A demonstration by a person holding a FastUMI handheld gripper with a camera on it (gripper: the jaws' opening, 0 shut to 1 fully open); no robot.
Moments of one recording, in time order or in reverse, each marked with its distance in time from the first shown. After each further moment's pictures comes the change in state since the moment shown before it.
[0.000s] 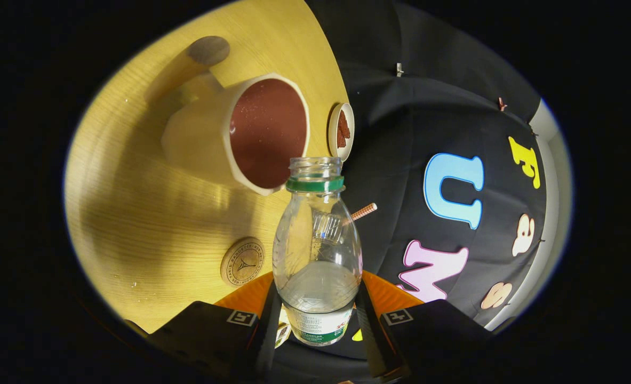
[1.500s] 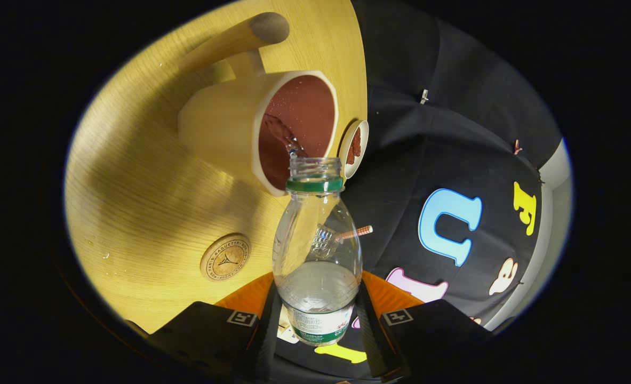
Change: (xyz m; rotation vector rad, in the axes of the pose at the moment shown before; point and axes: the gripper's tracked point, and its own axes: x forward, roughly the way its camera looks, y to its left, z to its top) arm 0.009 -0.011 0.008 -0.220 -0.075 -0.018
